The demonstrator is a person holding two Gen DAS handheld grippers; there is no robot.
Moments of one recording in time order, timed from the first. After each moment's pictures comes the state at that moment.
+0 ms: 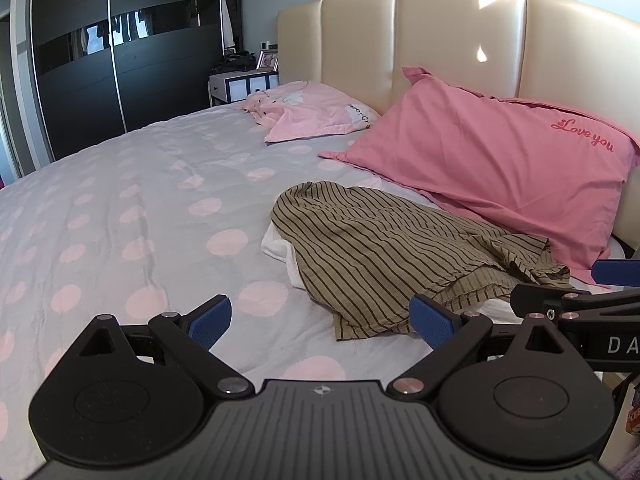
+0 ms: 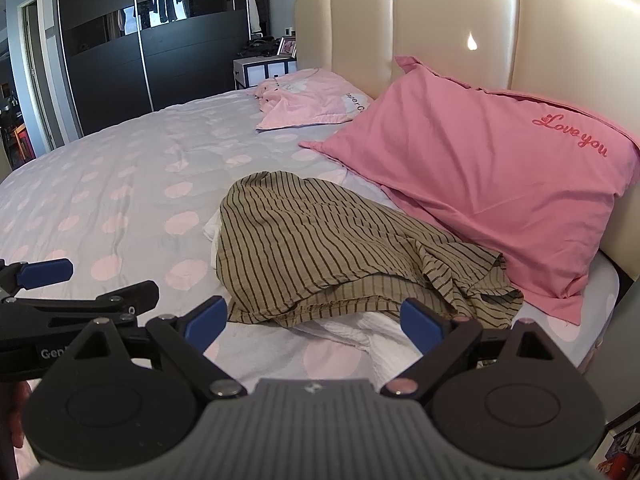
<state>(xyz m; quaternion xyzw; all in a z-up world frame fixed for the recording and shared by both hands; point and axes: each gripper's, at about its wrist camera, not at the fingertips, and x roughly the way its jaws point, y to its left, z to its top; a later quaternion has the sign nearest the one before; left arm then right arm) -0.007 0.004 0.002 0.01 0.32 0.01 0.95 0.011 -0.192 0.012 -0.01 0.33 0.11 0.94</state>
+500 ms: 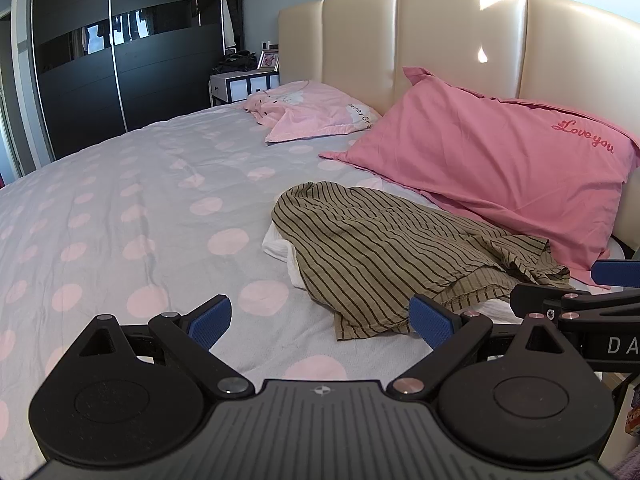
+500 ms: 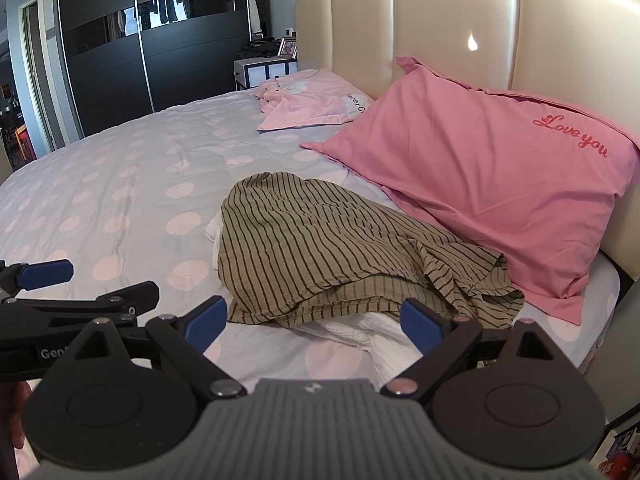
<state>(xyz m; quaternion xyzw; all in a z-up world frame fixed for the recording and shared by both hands) -0.008 0.003 0.004 0.01 0.32 0.02 0.95 0.009 -0.191 0.011 -0.01 0.33 0.11 0.94</state>
